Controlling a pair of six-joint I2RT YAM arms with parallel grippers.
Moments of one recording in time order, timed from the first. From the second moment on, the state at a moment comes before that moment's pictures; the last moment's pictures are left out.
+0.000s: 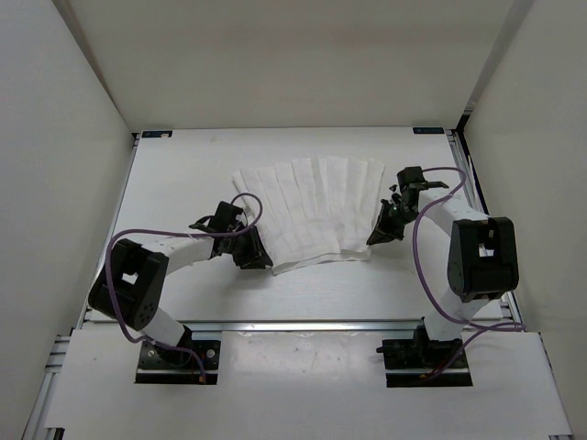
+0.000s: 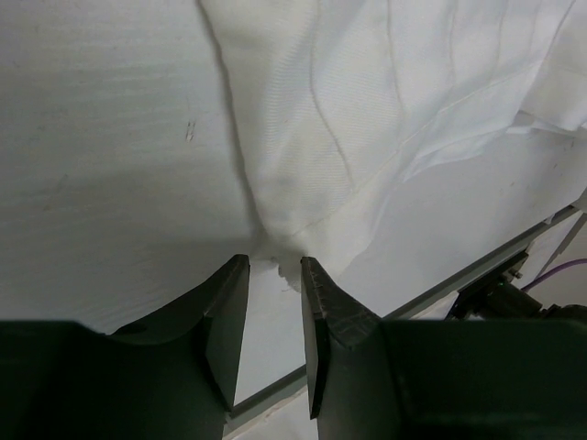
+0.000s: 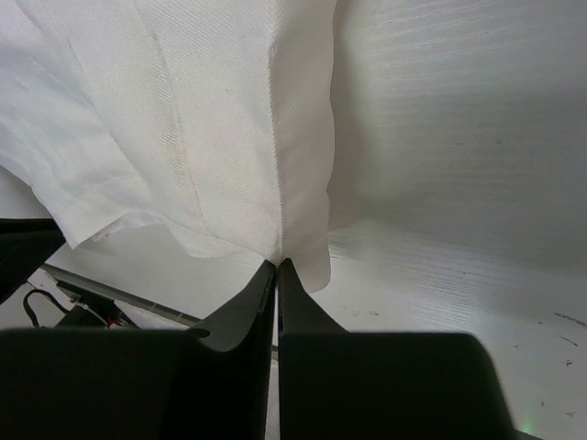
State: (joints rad) left arm -0.43 1.54 0.71 -0.22 0.40 -0.72; right arm 0.13 1.70 1.09 -0.74 -0.41 0.44
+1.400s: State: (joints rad) left arm -0.65 1.71 0.94 -0.32 0.14 -0.52; right arm 0.12 1.62 1.07 -0.74 -0.42 0.47
